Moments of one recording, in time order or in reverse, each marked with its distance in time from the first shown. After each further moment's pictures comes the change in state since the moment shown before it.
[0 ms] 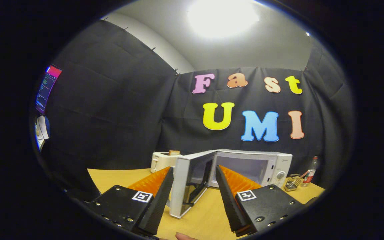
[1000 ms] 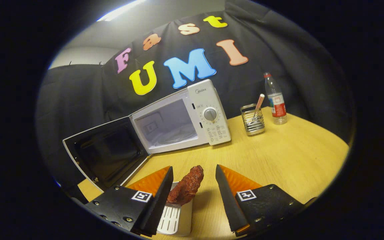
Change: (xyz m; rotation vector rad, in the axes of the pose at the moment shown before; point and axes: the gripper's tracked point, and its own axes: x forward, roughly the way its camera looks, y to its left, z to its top) arm -0.006 -0.242 -0.171 0.602 0.383 -0.181
